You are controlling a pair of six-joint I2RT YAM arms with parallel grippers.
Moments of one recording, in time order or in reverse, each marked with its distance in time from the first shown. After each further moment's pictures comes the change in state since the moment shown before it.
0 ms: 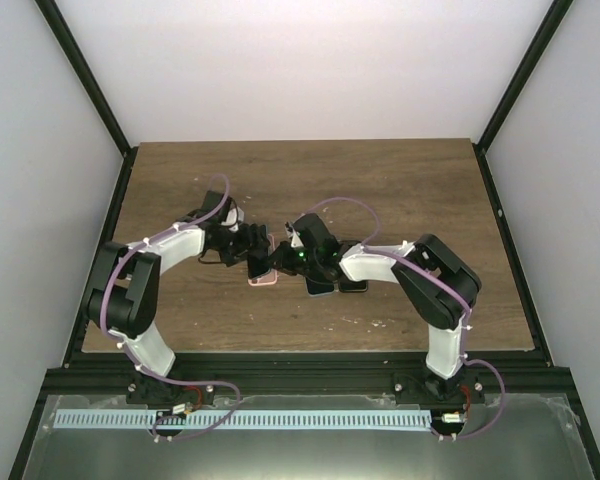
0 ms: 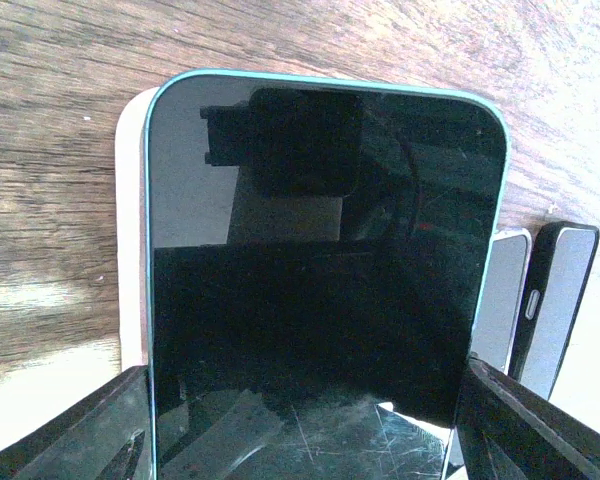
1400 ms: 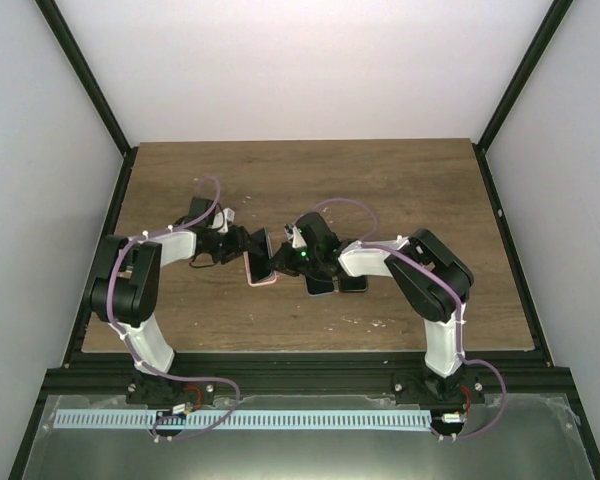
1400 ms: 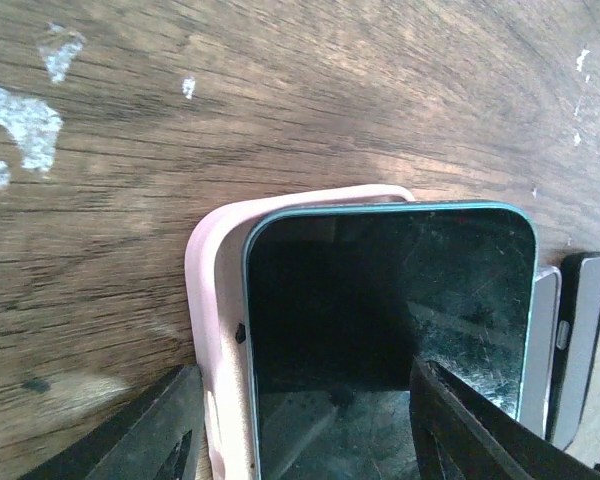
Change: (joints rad) left arm 0.106 0.063 -0.086 0.206 0.070 0.108; right arm -0.038 0.061 0.025 -0.018 -0.104 -0.045
